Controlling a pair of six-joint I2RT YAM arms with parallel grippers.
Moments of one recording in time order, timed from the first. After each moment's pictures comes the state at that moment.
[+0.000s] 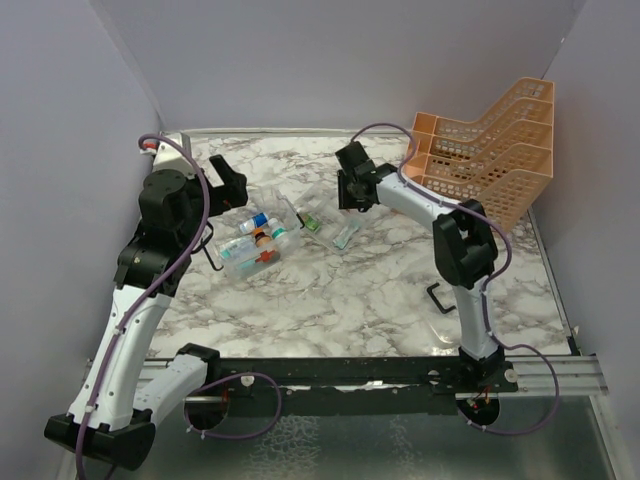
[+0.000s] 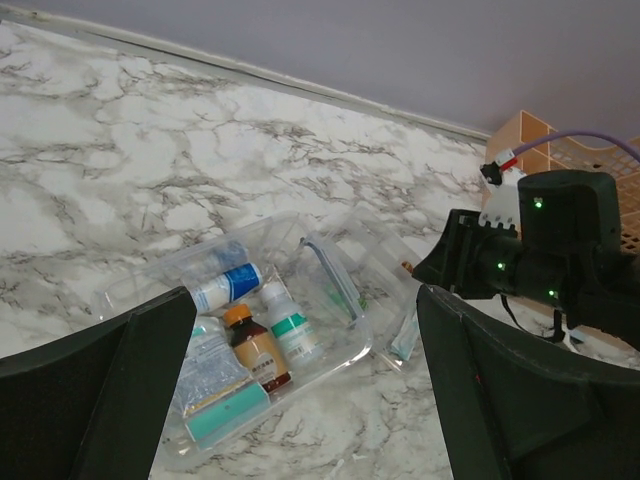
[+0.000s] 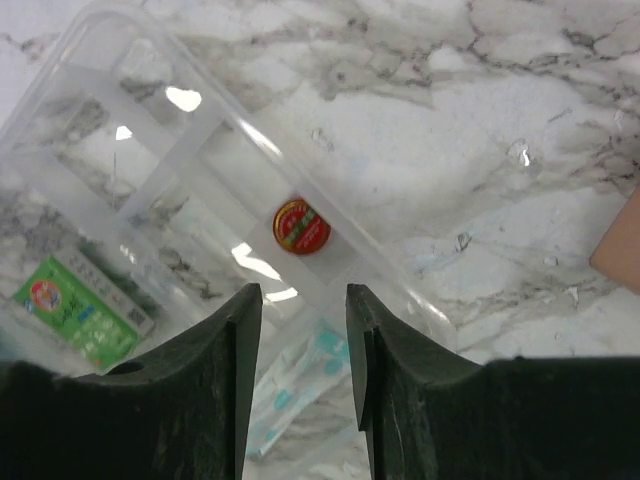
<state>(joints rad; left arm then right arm) -0.26 0.90 1.18 -0.51 -0.14 -0.43 0.57 2.19 1.80 -0.57 0.23 0.44</state>
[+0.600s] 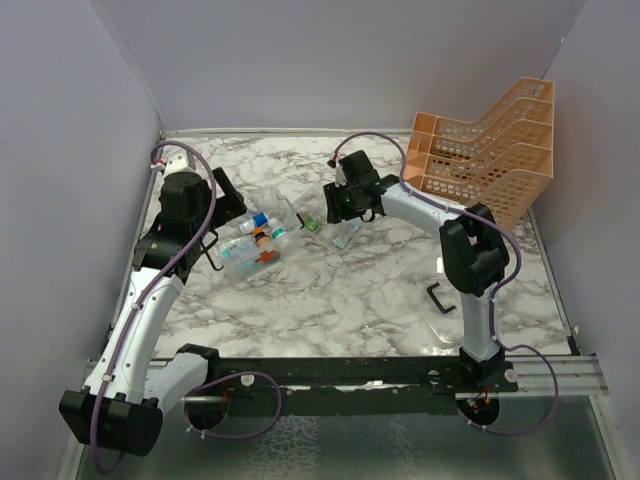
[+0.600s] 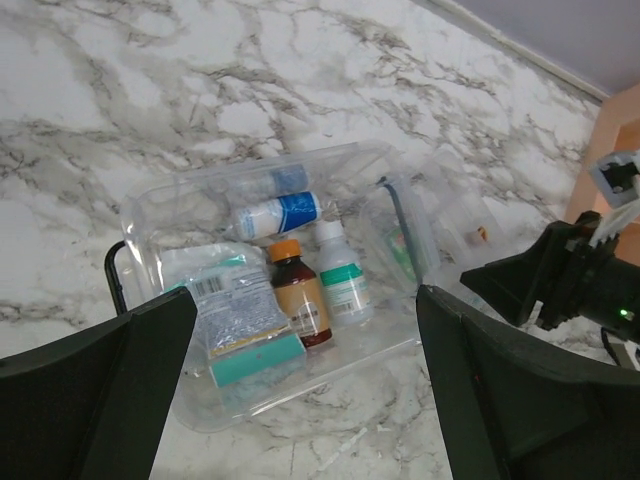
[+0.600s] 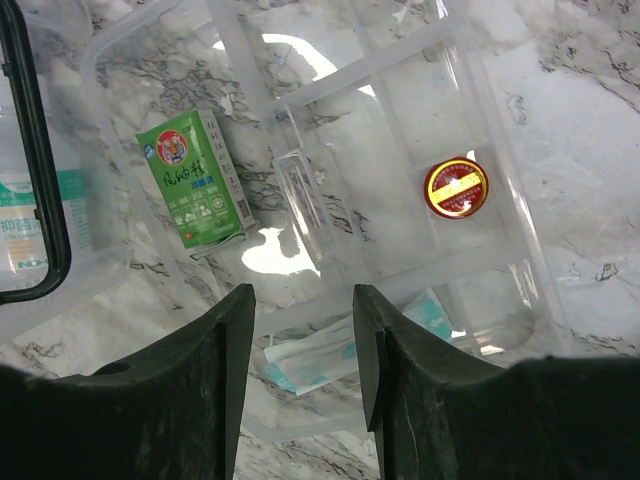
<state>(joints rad) -0.21 0.98 1.07 -0.56 -0.16 -0.54 0.59 2.06 1.57 -0.39 -0.12 0.20</state>
